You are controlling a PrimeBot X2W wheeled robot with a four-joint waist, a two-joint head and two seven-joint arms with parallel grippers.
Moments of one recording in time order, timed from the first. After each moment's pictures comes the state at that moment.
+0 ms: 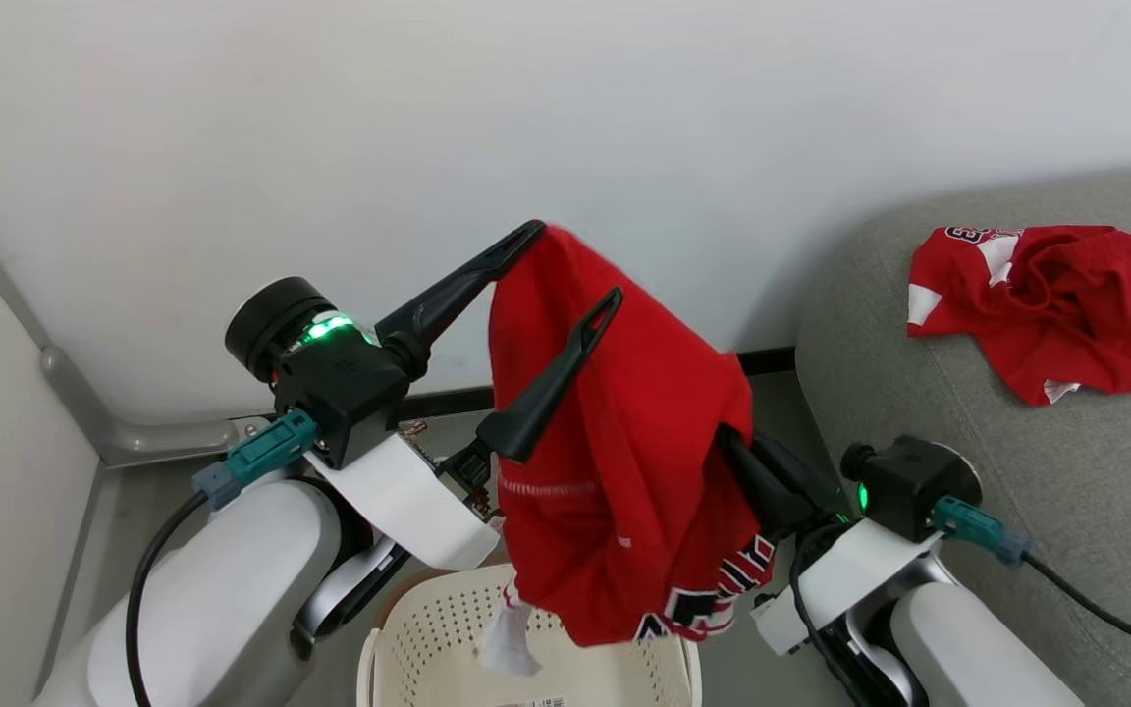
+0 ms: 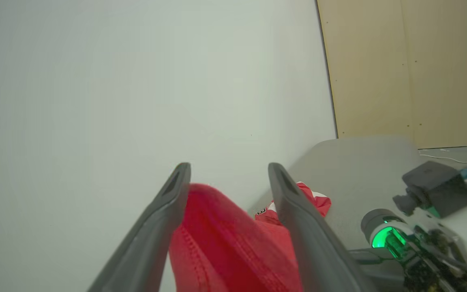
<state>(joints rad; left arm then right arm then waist) -0.62 0.31 -0.69 -0.14 -0.56 -0.03 -0.10 -0.28 -0.11 0.43 0.12 0.25 0.12 -0.26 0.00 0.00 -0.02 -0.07</state>
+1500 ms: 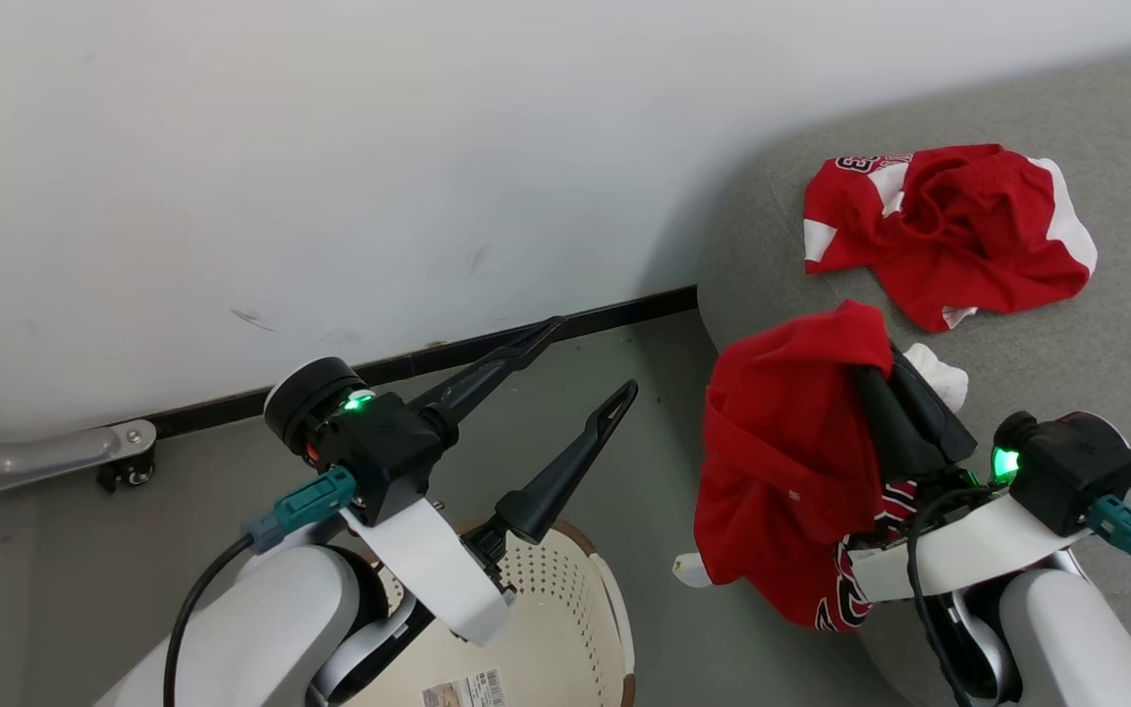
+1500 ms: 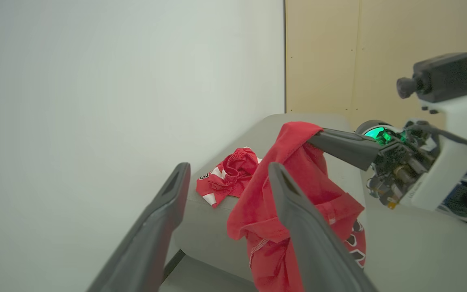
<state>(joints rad) -0.54 0.32 -0.74 -0.15 -0.59 -0.04 -0.07 -0.19 -0.08 0.15 -0.08 0.10 0.12 -0.26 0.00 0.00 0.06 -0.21</state>
